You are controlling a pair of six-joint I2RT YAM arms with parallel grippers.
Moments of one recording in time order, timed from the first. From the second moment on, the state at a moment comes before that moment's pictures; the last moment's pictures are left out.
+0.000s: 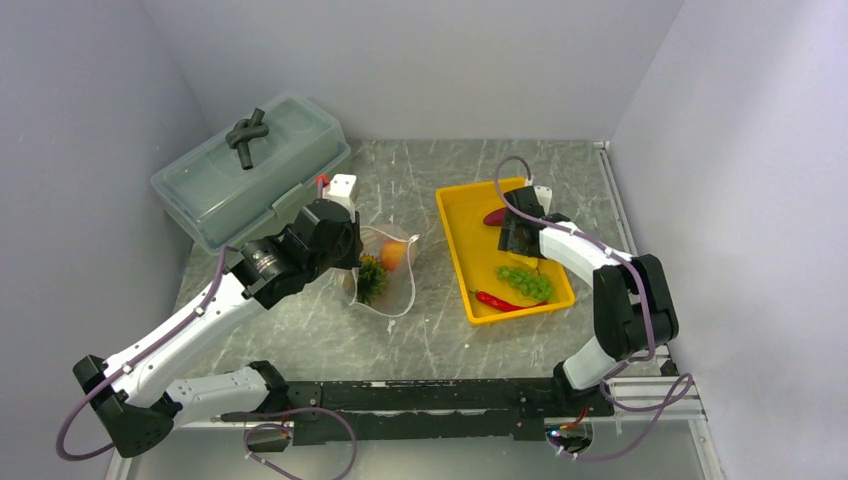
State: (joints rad) left arm -0.80 1.07 1.17 -0.73 -0.32 -0.49; right arm 0.30 1.58 0.95 -0.40 0.38 0.46
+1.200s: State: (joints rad) left arm -0.78 1.08 1.17 -0.73 -0.32 -0.49; right arm 0.52 0.99 1.03 -0.33 -0.08 0.39
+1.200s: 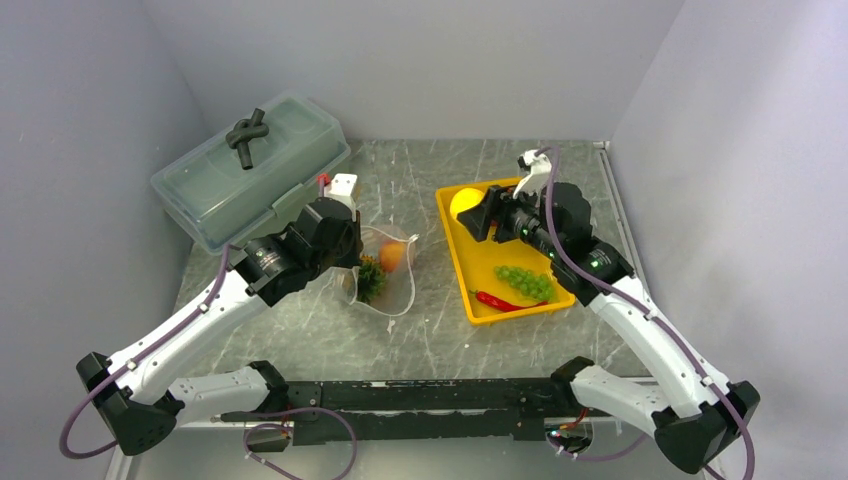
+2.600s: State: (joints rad) left arm -0.78 1.08 1.16 -0.73 -0.30 -0.50; right arm 0.88 1.16 1.00 0.04 -0.45 0.44
